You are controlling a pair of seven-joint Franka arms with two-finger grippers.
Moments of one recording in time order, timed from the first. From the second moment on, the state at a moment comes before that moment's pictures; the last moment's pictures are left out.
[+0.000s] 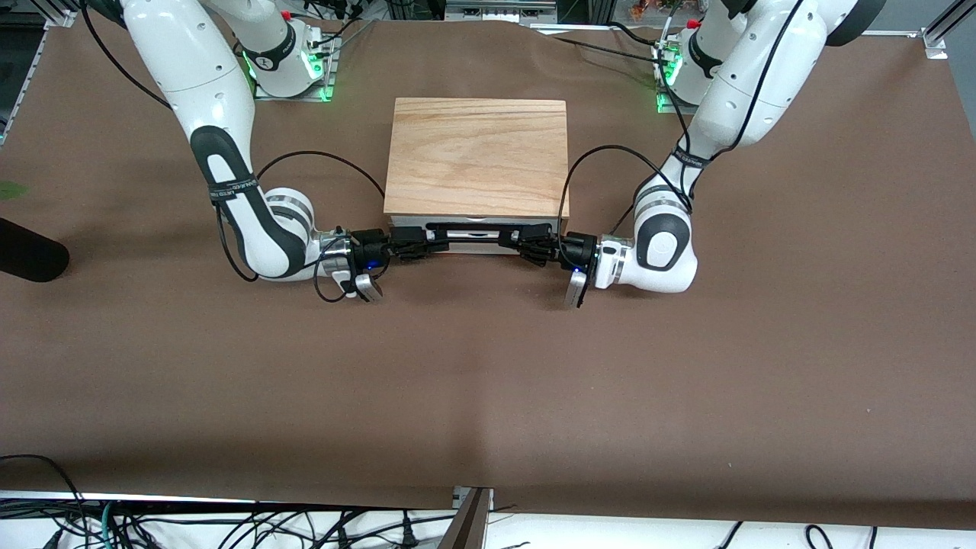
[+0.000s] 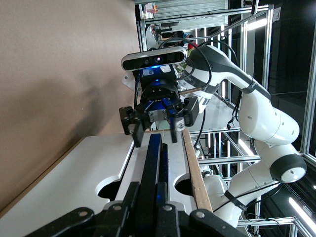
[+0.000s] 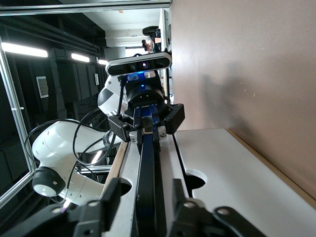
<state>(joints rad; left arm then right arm) -0.24 0.76 -0.17 -1.80 -1.62 1.79 1.09 0.26 0.70 0.05 -1.90 1.67 1.71 -0.98</state>
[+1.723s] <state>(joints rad) -0.24 0.76 -0.16 -1.79 -1.62 1.80 1.08 0.26 0.71 0.05 -1.90 1.67 1.68 -1.07</state>
